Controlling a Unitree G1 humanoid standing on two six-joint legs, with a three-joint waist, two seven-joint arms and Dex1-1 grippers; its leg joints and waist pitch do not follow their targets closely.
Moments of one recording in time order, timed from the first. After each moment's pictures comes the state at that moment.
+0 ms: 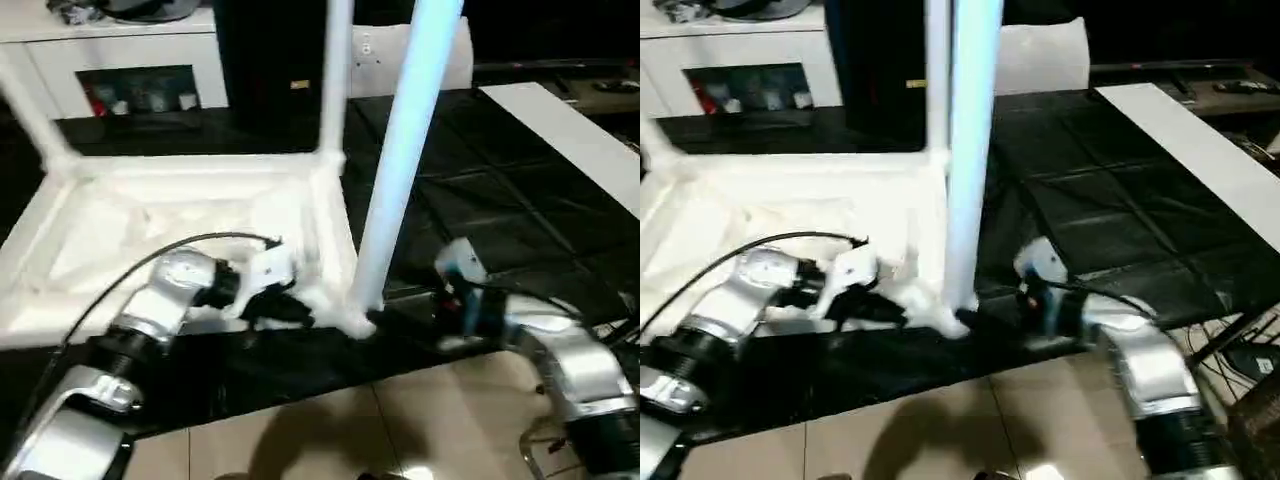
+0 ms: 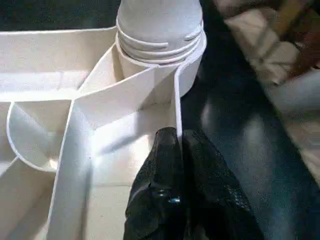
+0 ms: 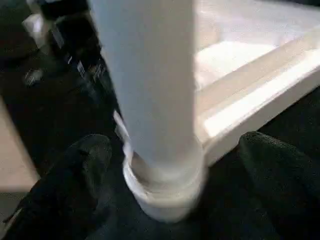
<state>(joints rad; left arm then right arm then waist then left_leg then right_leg) -0.60 0.45 -0.34 0.56 0.01 0.01 -1.38 -0.26 -0.46 0.11 0.12 0.27 0.32 1.09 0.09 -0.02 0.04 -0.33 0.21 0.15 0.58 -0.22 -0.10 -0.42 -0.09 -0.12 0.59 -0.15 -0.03</state>
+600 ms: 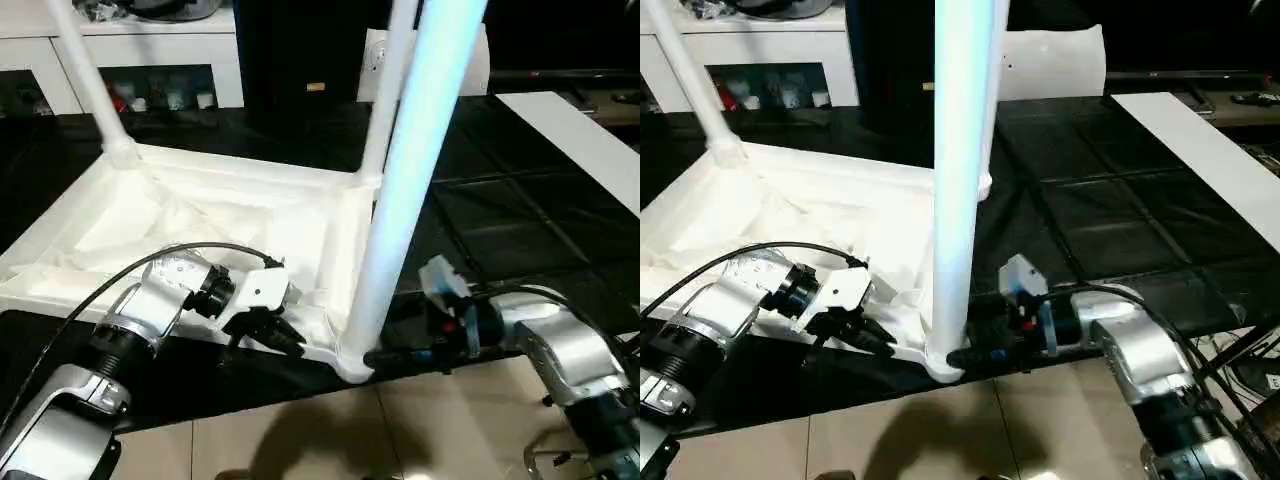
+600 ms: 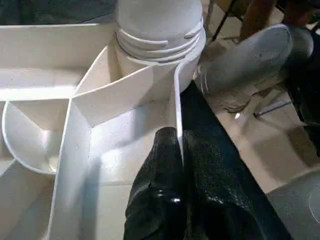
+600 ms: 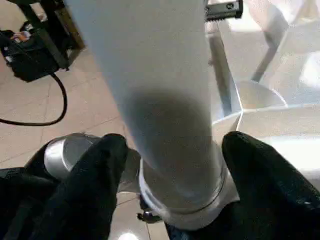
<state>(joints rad) -0.60 0.48 -0.41 0.55 0.00 -0.09 -1.56 -0.36 -0.50 0.25 0.20 0.30 0.31 1.39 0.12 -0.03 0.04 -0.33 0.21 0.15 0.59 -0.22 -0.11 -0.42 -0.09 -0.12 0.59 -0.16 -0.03</state>
